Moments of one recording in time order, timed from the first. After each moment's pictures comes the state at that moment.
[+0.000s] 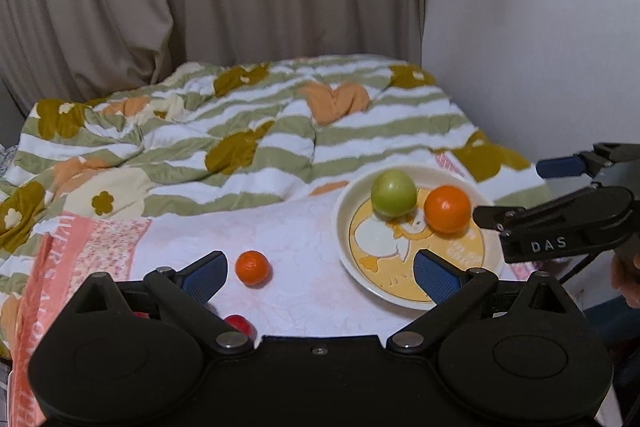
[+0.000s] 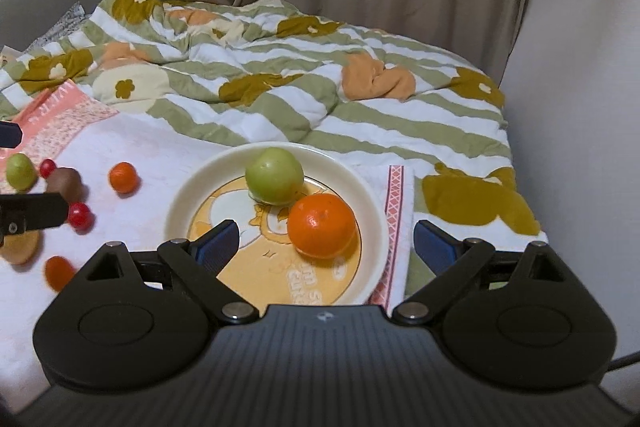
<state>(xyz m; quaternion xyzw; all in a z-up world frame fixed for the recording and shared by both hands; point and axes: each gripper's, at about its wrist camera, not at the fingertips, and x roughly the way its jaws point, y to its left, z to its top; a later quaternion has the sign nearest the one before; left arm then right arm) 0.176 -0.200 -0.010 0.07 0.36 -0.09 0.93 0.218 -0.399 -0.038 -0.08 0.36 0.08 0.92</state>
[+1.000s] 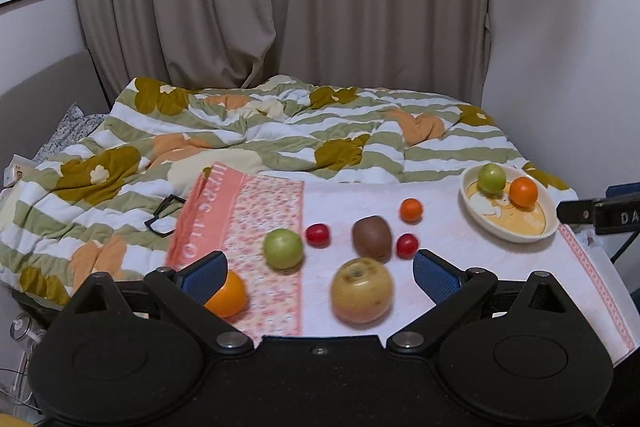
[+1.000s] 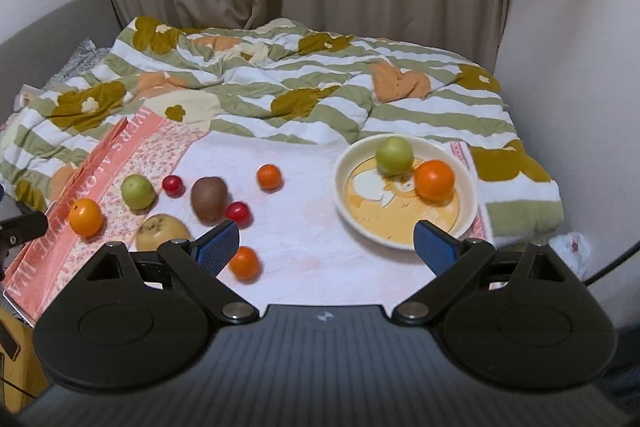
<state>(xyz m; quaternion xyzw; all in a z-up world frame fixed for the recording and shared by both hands) 0.040 0.001 0.015 0.02 0.32 -0.03 0.95 0.083 -0.250 0.020 -0.02 0.36 0.05 0.93</state>
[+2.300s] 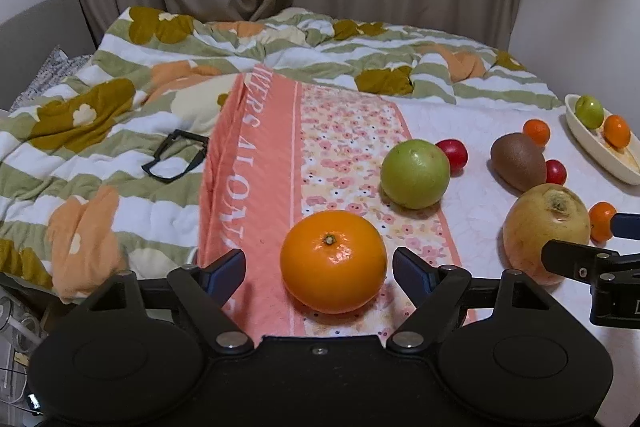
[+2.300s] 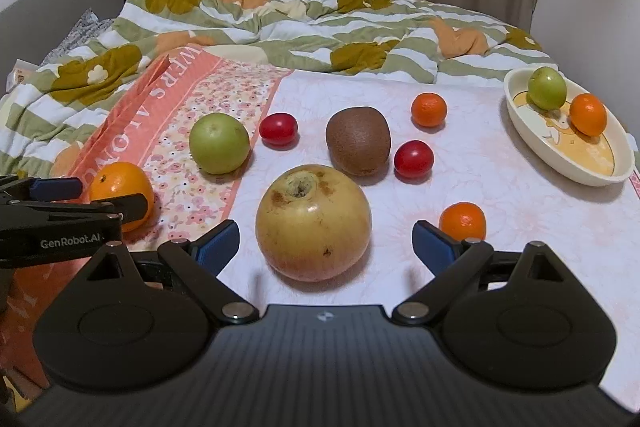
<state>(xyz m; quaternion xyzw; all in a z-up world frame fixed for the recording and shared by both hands) 0.140 0.120 -0.121 0.02 0.39 -0.04 0.92 0.128 -0.067 -0.109 0.00 0.38 0.04 0.92</state>
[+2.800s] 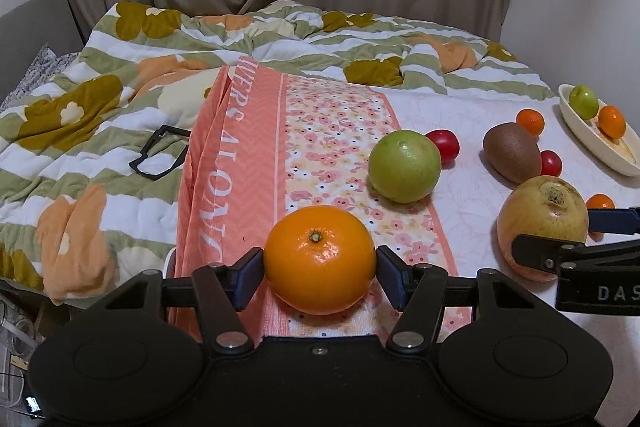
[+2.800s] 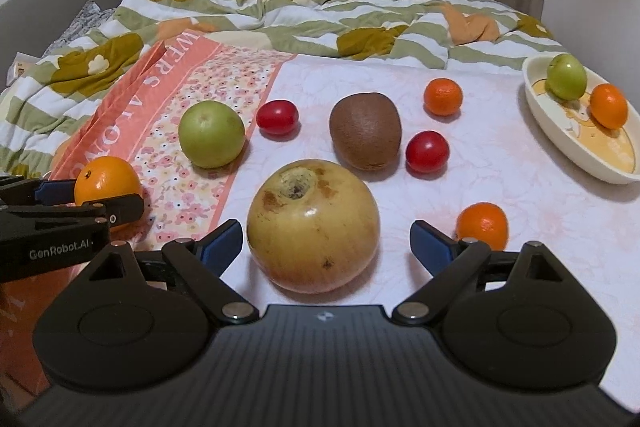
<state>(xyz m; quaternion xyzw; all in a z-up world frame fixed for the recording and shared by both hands) 0.146 0.114 -0.125 0.02 0.40 -0.06 0.92 0.148 -0.067 -0.125 0.00 0.40 0.05 0.91</state>
